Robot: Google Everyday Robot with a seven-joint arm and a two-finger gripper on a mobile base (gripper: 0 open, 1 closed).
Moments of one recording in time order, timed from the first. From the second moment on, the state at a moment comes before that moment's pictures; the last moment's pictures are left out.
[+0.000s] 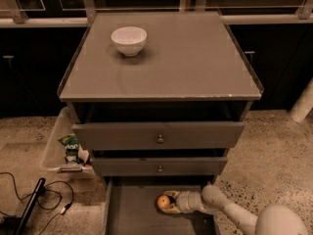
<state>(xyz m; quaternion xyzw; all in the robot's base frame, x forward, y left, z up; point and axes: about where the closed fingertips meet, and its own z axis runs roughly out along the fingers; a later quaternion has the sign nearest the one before) 0.541 -0.081 0.153 -0.56 0.70 0.27 0.37</state>
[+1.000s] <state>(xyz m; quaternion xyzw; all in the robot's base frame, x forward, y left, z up) 0.513 -0.116 0.341 -0.60 0.64 0.18 0.44</state>
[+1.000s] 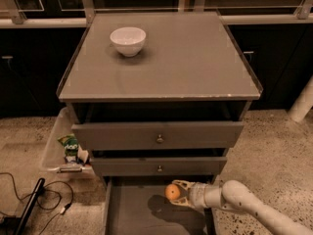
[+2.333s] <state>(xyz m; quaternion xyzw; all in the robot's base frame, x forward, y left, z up) 0.479 -0.112 0.443 -0.64 0.60 0.14 0.46</state>
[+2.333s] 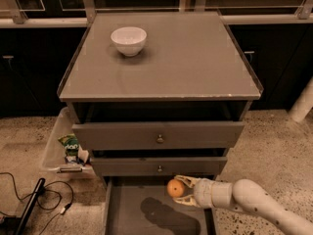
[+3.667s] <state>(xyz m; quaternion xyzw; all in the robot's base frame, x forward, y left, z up) 0.475 -0.195 0.679 -0.63 0.55 0.02 0.55</state>
